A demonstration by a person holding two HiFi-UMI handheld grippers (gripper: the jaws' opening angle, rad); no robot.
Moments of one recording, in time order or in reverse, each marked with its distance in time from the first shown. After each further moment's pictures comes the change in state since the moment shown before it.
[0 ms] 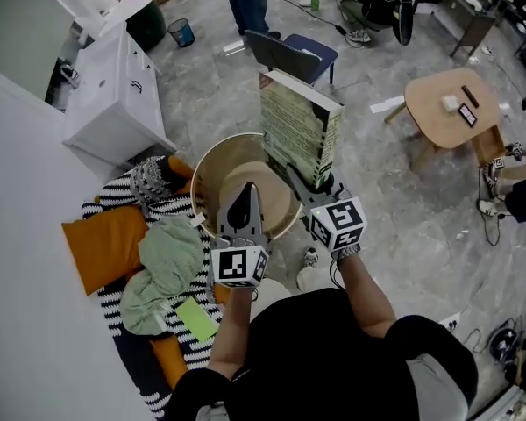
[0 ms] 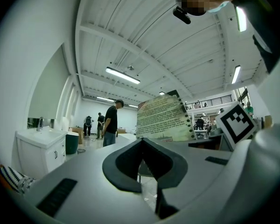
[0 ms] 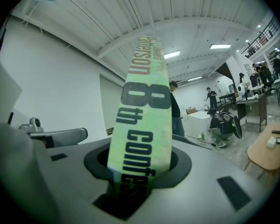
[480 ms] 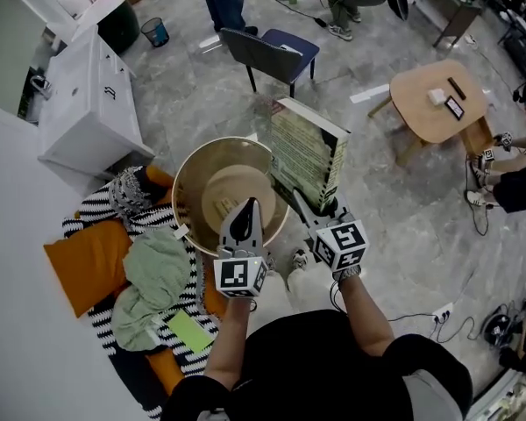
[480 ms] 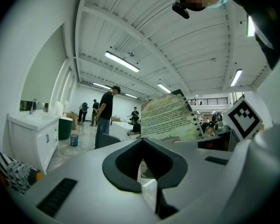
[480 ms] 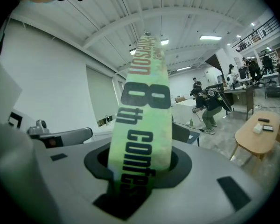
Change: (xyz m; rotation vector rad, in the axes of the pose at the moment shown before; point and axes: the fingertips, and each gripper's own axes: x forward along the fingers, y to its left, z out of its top) left arm 0.041 -0.003 -0.078 -0.074 0.129 -0.080; right arm -0.009 -0.050 -0.070 0.079 0.133 -0.120
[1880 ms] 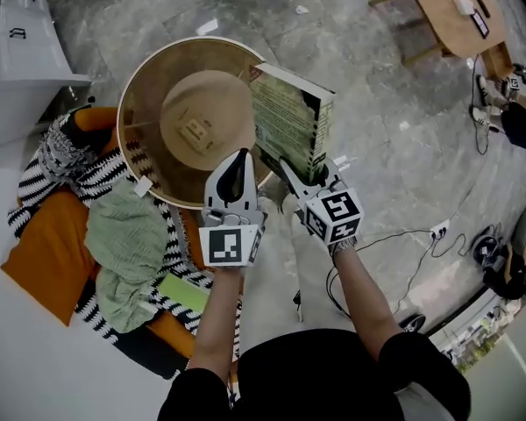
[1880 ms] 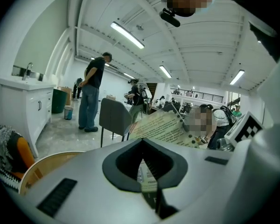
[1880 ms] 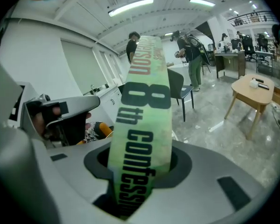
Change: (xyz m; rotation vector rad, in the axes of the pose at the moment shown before) left arm 0.080 0.105 -0.235 -0.103 0.221 -0.103; right arm 0.119 -0.030 -0.290 0.157 0.377 -0.097
